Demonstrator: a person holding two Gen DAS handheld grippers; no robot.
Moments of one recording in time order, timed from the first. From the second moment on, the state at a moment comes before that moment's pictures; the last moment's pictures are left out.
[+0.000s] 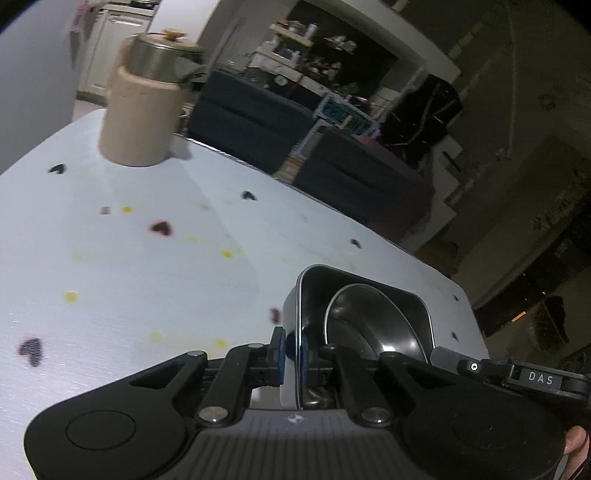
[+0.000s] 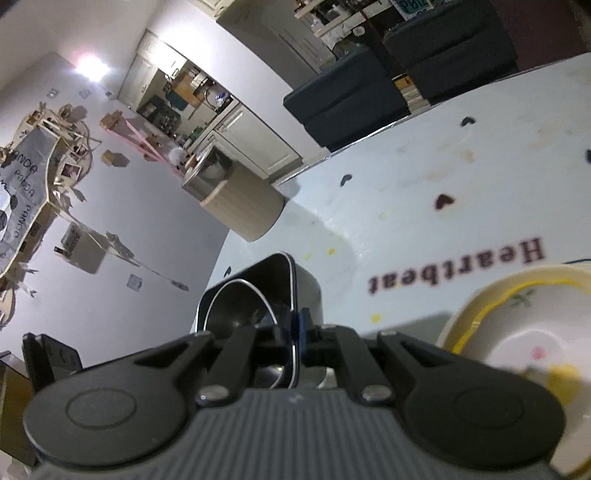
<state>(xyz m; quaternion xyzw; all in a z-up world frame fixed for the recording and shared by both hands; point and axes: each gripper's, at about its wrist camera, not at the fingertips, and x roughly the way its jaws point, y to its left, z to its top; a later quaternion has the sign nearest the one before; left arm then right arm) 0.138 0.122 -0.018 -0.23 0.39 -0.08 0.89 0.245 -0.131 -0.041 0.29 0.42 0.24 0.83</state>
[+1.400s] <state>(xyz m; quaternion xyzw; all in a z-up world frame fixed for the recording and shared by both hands) 0.171 -0.043 -0.074 -0.19 0.48 -0.13 0.85 0.189 -0.244 -0.073 0.33 0.44 0.06 0.83</state>
